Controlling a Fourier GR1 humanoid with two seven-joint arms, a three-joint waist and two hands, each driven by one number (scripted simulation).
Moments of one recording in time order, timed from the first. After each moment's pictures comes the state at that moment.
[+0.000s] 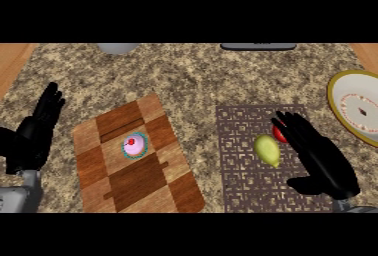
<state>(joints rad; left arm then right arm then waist) -0.12 0.39 0.00 -1.52 0.12 0.18 0.08 0.00 -0.34 0.16 -1.66 1.01 0.00 -0.20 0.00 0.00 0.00</state>
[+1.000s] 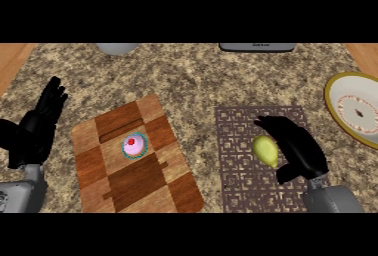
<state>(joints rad) -0.16 0.32 0.06 -1.54 0.04 0.12 0.14 -0.13 -0.22 0.13 -1.41 1.12 -0.04 -0.22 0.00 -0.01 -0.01</state>
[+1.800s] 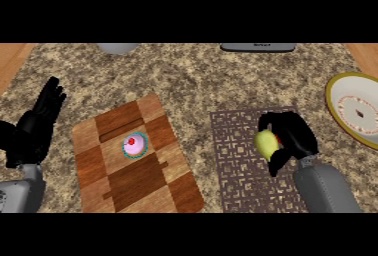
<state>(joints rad) -0.16 0.31 0.09 -1.52 0.03 0.08 0.11 -0.28 -0.17 0.04 -1.22 1.13 -0.04 -0.19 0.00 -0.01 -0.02</state>
